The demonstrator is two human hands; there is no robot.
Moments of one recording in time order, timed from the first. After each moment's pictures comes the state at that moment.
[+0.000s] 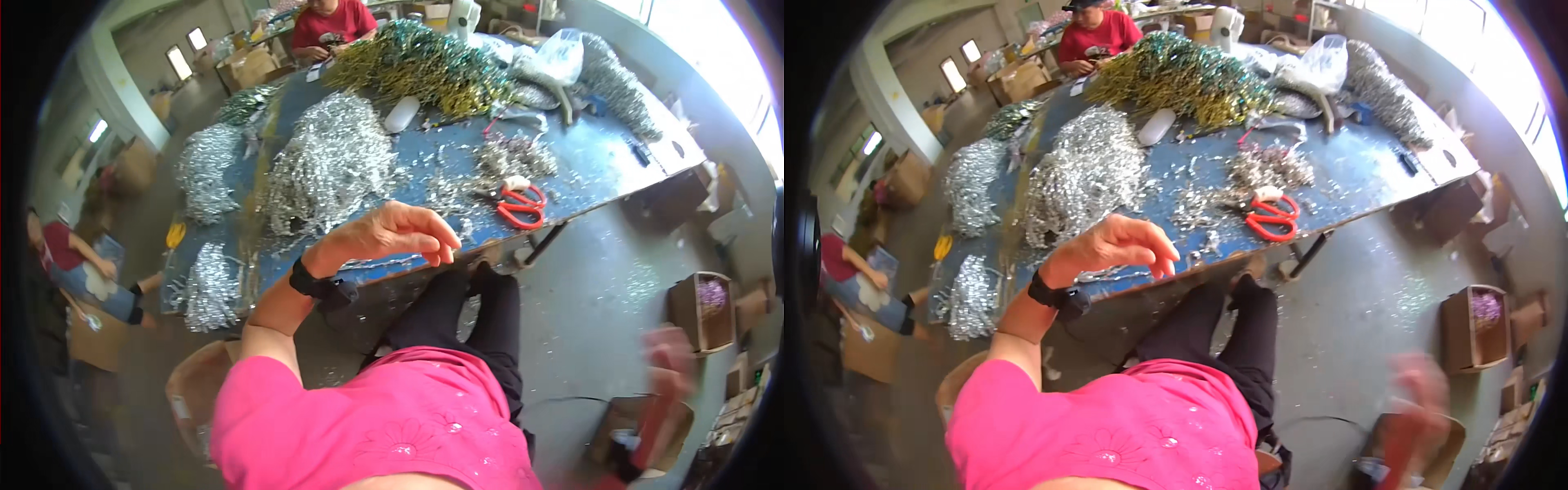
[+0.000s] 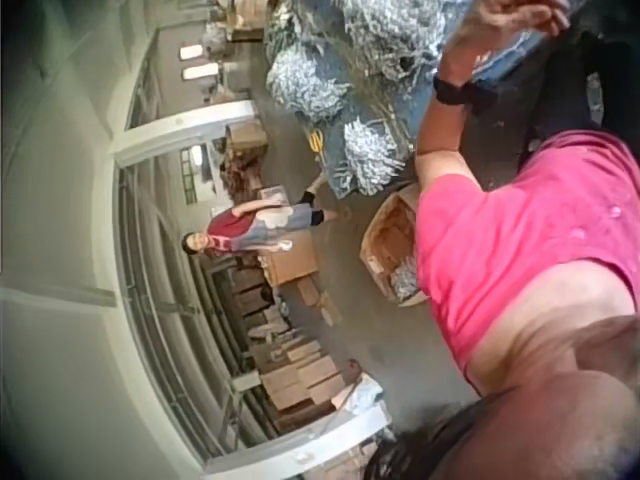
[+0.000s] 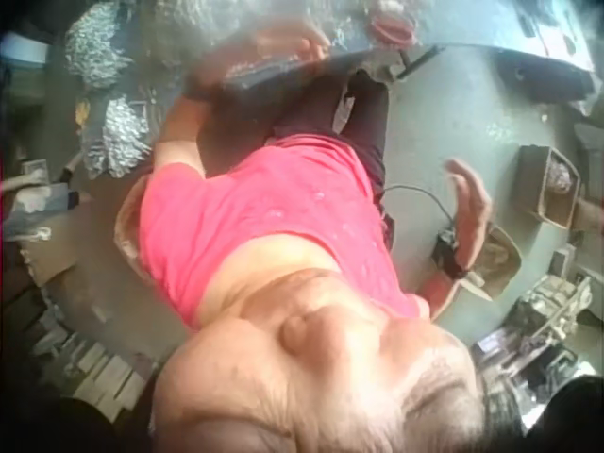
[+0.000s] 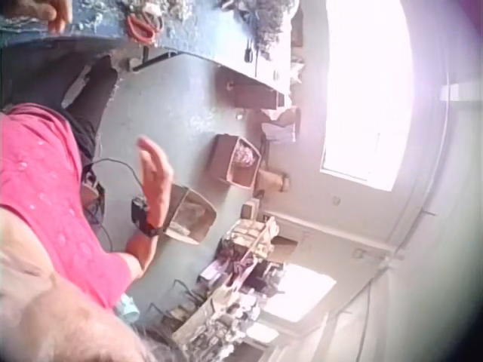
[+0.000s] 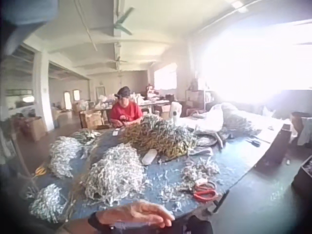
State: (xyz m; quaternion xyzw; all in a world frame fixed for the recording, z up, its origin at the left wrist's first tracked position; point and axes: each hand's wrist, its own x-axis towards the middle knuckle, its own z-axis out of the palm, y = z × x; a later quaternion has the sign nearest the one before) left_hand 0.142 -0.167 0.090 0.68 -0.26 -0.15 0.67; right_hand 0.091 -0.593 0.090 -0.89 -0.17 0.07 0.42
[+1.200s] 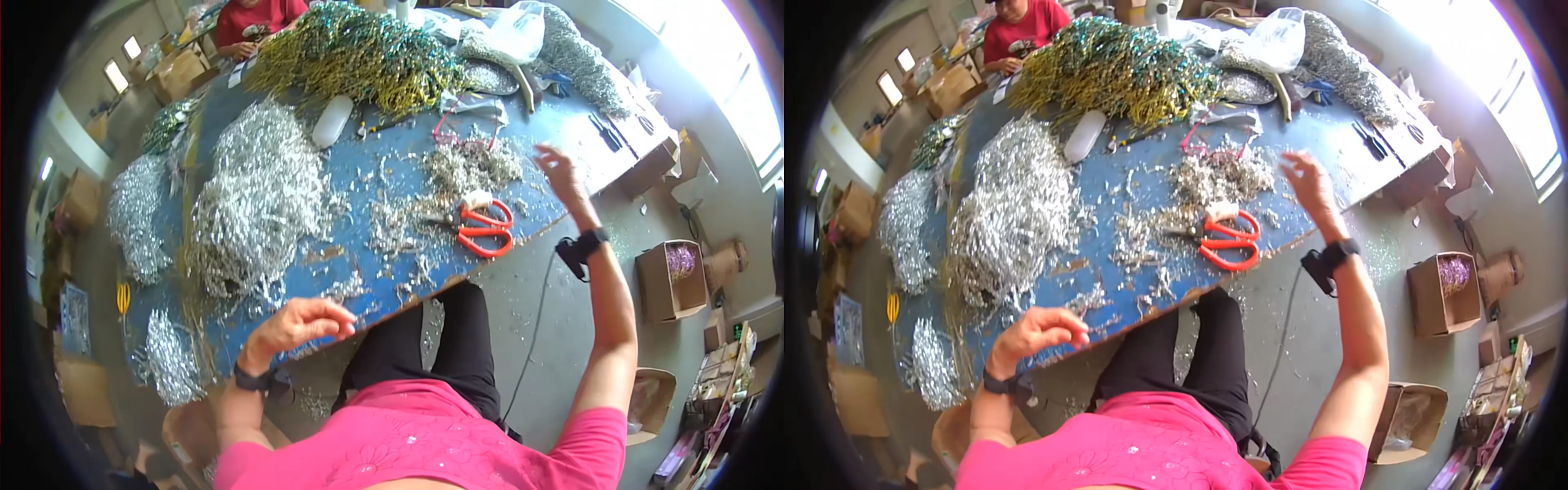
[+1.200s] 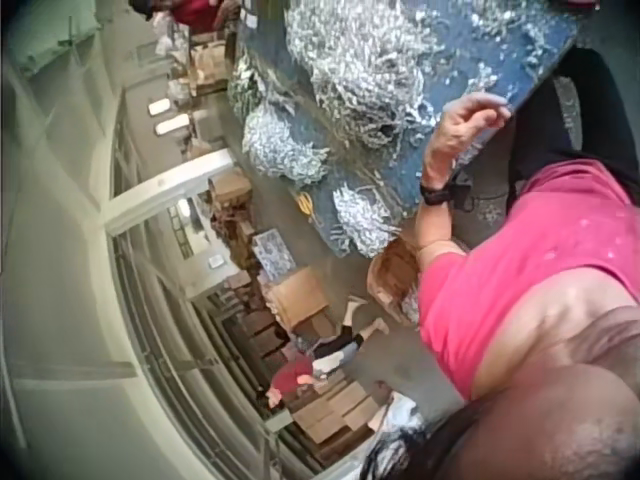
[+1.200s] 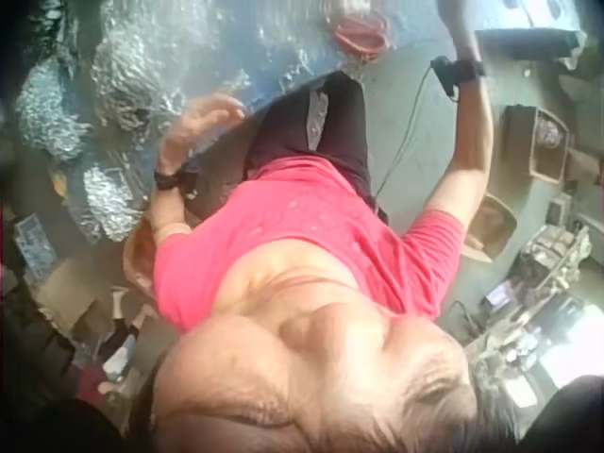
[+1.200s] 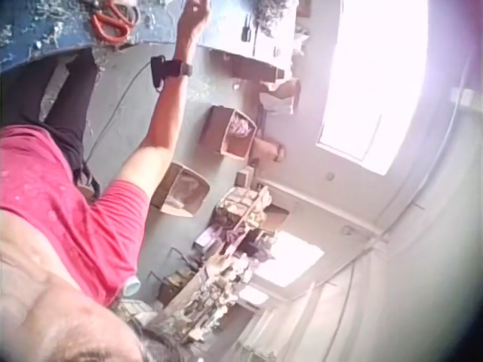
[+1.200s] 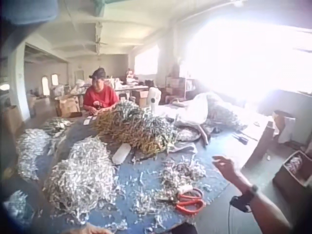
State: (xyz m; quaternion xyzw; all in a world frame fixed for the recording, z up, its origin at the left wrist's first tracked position) left_hand 0.139 -0.099 0.014 0.67 -0.09 -0.21 0.71; right_hand 0.500 -0.497 0.005 -0.90 -0.25 -0.20 0.30
